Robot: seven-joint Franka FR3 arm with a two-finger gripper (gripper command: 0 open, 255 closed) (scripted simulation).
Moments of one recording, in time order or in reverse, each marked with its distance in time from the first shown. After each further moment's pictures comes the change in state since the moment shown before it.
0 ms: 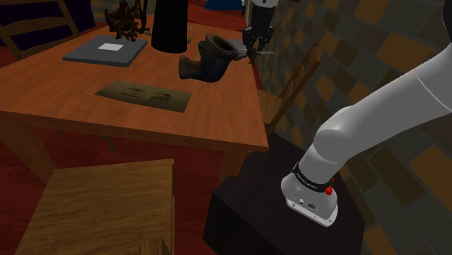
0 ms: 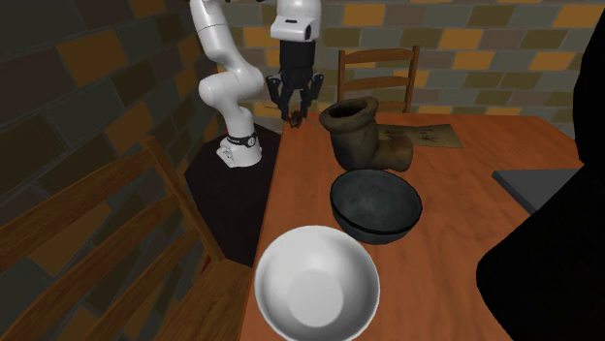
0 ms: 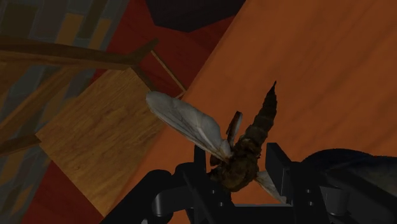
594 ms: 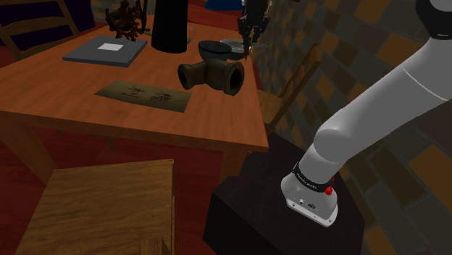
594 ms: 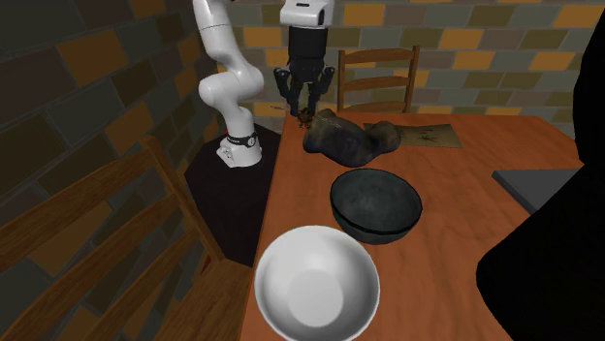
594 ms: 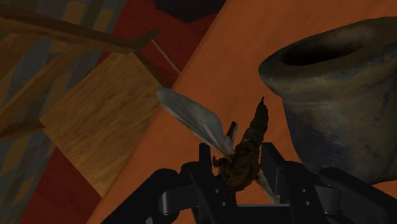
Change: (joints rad) arm 0.001 0.123 -0.007 0.182 0.009 -0.057 -0.018
